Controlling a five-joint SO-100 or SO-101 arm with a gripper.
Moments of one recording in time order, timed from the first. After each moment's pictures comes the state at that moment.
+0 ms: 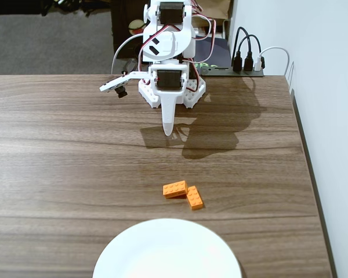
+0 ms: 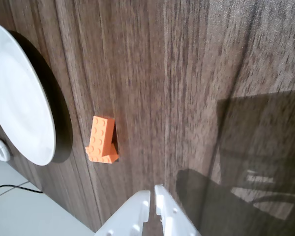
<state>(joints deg) 2.6 188.8 167.7 72.8 -0.1</state>
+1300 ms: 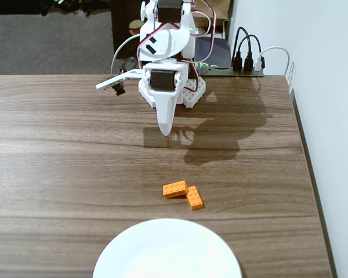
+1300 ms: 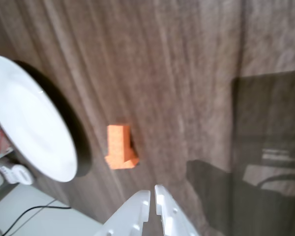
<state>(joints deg) 4.0 170.4 158.0 66.4 9.8</state>
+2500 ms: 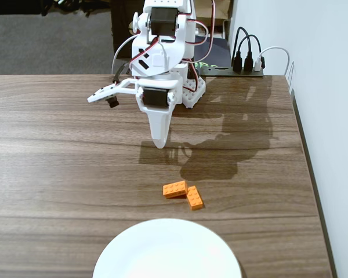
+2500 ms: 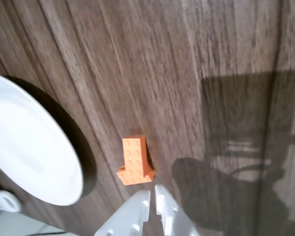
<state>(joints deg) 5.7 138.7 142.1 59.2 7.8</state>
